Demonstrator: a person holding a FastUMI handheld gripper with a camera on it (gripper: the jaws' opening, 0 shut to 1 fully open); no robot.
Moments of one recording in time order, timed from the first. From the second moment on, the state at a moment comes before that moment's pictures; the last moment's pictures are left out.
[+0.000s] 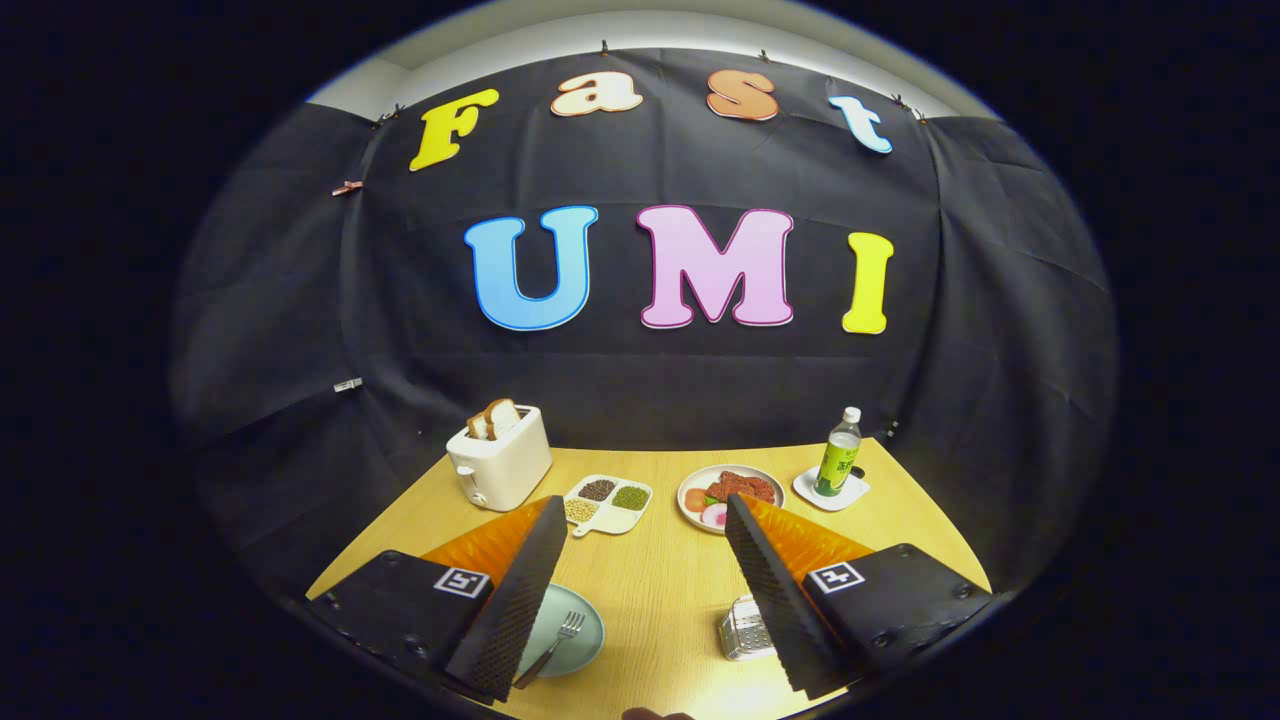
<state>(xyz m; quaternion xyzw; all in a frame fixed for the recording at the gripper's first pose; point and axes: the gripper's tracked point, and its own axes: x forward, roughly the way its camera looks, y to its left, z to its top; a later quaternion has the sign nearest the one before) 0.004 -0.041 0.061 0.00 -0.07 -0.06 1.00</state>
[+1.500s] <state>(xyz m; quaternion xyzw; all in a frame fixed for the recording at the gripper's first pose) 0.105 0.060 -0.245 -0.08 0.39 -0.01 0.92</state>
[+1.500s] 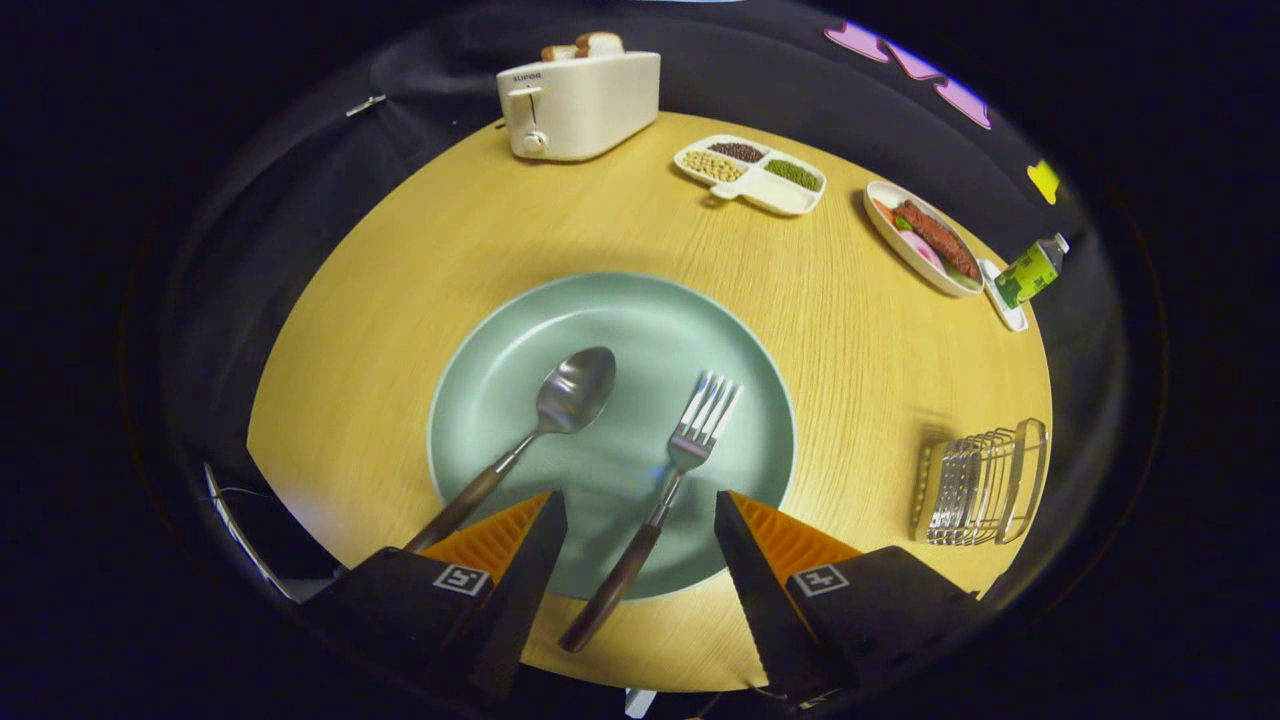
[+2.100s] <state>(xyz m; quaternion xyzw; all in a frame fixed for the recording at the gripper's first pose) 0.108 0.055 -0.262 -0.07 0.45 0.00 0.89</state>
